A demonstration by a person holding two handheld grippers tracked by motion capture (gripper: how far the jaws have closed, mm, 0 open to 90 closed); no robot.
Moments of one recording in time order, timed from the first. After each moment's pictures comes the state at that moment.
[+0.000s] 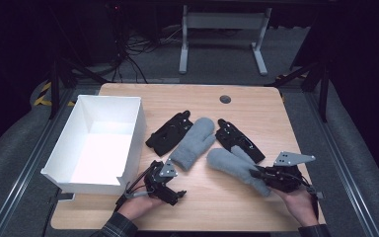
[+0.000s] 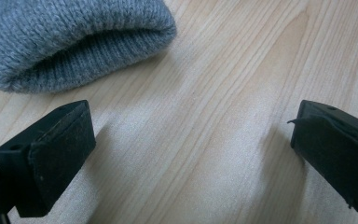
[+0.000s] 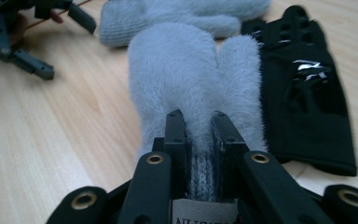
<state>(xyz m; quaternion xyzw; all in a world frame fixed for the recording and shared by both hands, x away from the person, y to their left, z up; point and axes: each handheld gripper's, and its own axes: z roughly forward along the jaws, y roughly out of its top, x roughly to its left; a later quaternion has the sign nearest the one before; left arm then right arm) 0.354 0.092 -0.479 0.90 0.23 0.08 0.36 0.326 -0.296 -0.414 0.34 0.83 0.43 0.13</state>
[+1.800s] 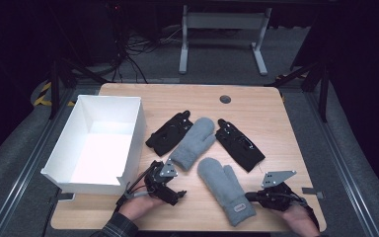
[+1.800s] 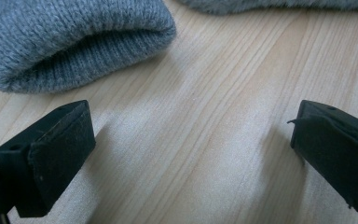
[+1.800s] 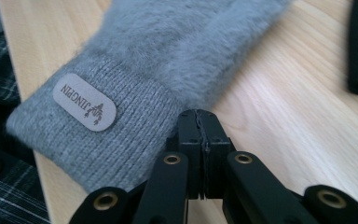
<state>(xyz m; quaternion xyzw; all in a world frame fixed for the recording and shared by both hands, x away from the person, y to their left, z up) 0.353 0.091 -0.477 0.90 0.24 0.08 0.35 0.301 -0.280 -0.452 0.27 0.90 0.34 0.05</state>
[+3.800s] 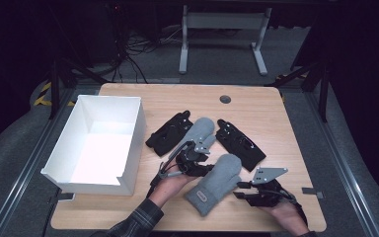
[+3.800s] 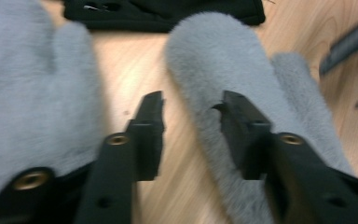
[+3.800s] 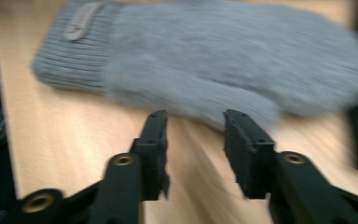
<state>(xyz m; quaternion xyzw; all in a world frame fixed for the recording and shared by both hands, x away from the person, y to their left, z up) 0.390 0.009 -0.420 0.89 0.25 0.07 0.37 0.309 -0.262 -0.445 0.27 0.88 0.38 0.09</state>
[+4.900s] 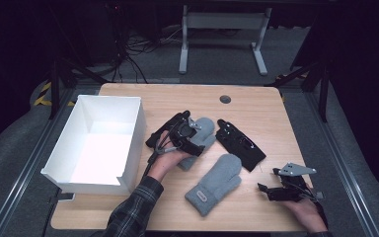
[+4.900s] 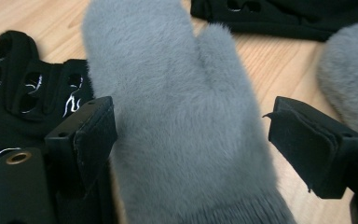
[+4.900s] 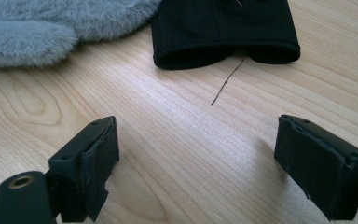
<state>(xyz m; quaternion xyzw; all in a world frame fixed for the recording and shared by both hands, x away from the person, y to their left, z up) 0.470 0.017 -0.434 0.89 0.30 0.12 0.32 0.321 -0.334 -0.470 0.41 0.82 0.35 0.19</state>
